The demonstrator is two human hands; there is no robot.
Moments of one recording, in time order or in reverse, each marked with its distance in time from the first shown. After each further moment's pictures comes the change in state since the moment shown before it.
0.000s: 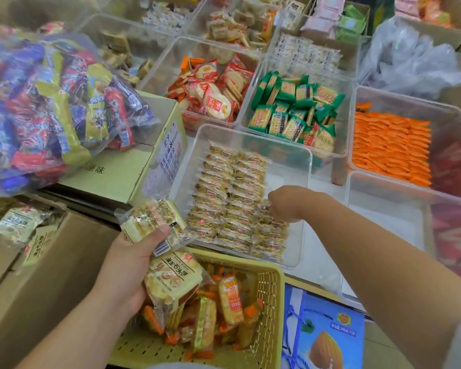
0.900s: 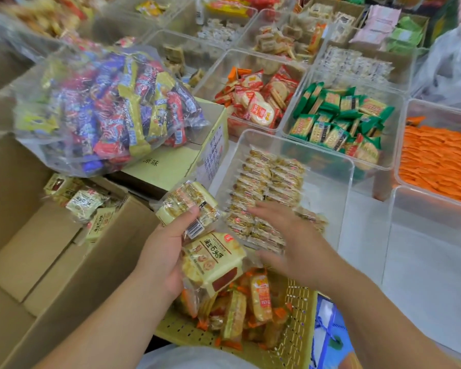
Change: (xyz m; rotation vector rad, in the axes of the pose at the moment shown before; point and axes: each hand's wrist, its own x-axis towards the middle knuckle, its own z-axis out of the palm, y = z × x) left_hand -0.031 0.020 0.007 -0.243 0.051 -0.070; right_hand -0.112 -0.090 0.018 0.737 0.539 -0.461
